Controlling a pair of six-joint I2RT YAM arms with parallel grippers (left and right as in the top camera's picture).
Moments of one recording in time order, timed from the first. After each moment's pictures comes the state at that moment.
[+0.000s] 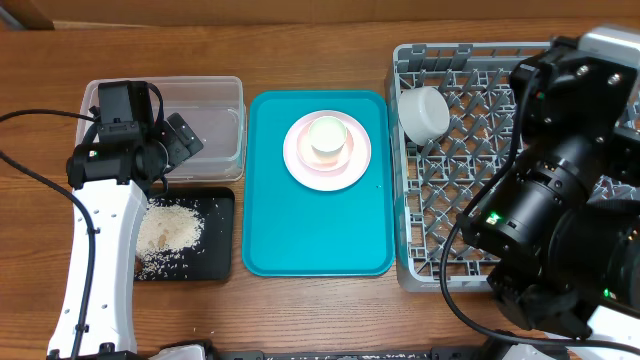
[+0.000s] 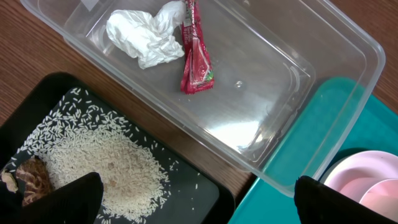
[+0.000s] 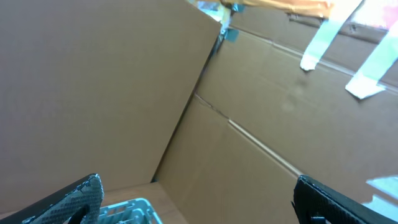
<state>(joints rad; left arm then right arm) 0.10 1.42 1.28 -0.91 -0.14 -0.55 0.84 1.13 1.42 0.53 1.46 -1.25</state>
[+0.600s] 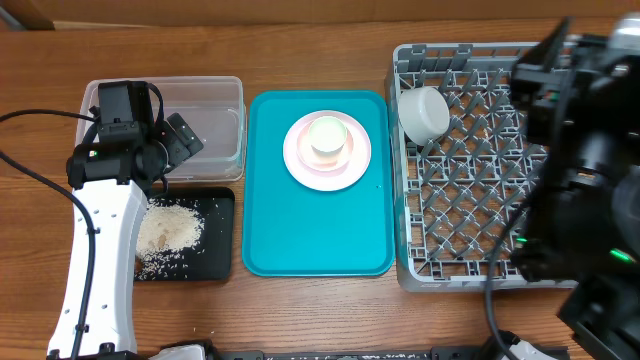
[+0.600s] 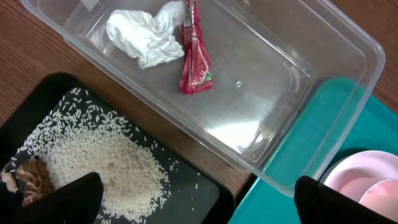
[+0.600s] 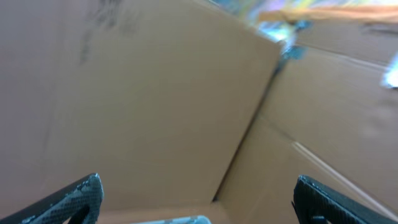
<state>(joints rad) 0.10 1.42 1.28 -0.91 -0.14 -0.55 0.84 1.15 1.76 -0.48 1.23 -0.44</state>
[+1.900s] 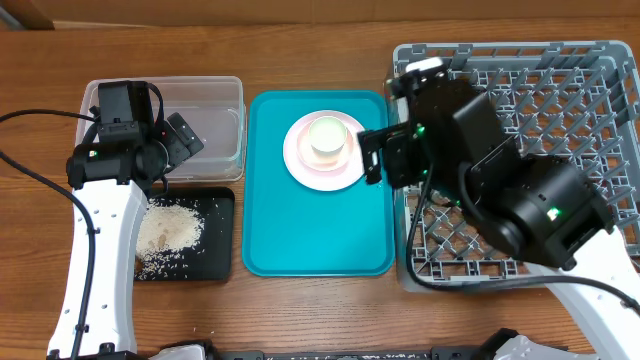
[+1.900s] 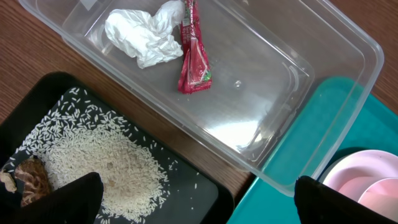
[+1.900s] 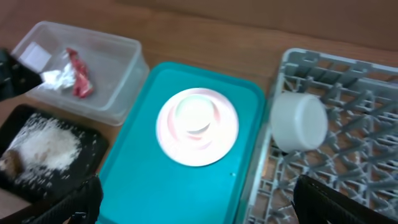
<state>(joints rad) 0.10 1.42 1.28 -0.91 -0.13 -0.55 0.66 1.37 1.76 -1.15 0.19 0.31</state>
